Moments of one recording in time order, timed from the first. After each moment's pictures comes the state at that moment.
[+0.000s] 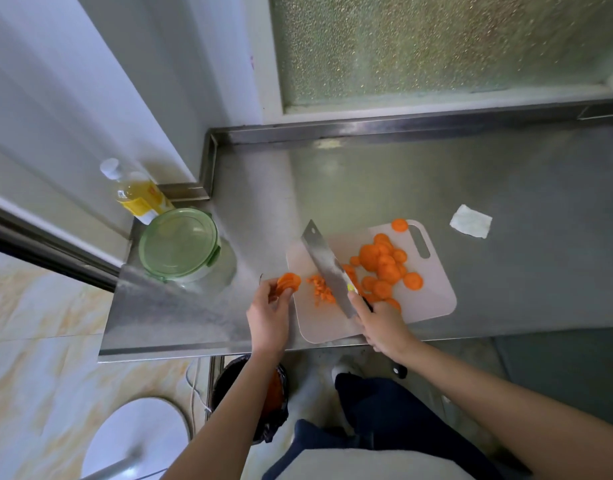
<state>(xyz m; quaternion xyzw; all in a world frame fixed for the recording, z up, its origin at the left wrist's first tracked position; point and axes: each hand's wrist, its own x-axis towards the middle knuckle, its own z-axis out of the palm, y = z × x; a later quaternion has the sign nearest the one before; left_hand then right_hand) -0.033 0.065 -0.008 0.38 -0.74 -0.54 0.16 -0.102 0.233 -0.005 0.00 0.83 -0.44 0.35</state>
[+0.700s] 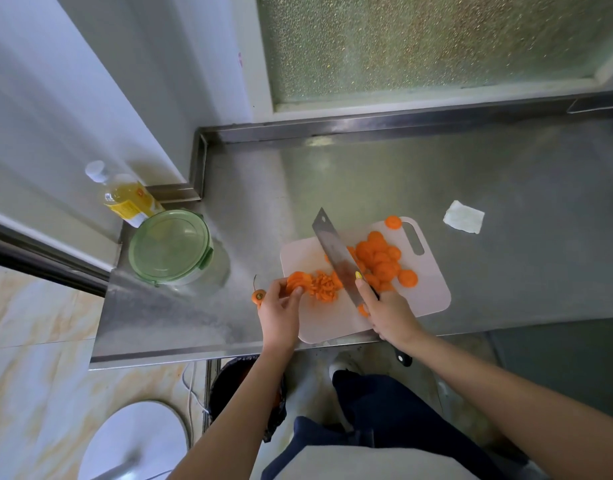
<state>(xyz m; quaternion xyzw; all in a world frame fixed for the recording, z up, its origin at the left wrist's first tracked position) -0.047 0.082 -0.011 0.38 -0.72 -0.57 0.10 -0.117 0.242 -0.002 0.01 0.85 -0.43 0.30</state>
